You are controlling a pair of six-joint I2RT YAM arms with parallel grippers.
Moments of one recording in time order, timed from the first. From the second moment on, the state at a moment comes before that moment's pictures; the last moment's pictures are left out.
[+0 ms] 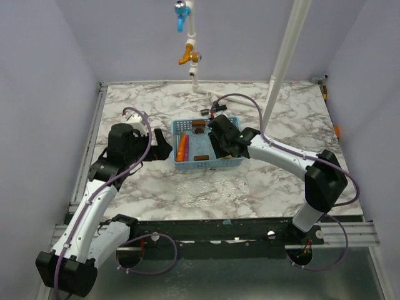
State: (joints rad) left arm -0.26 0.87 0.85 -0.52 0.22 -0.33; right arm 0.81 1.68 1.29 -0.56 0.31 0.30
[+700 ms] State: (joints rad) left arm -0.27 0.84 0.85 -0.51 0.22 -0.33; right arm 0.81 1.76 1.33 -0.56 0.31 0.27
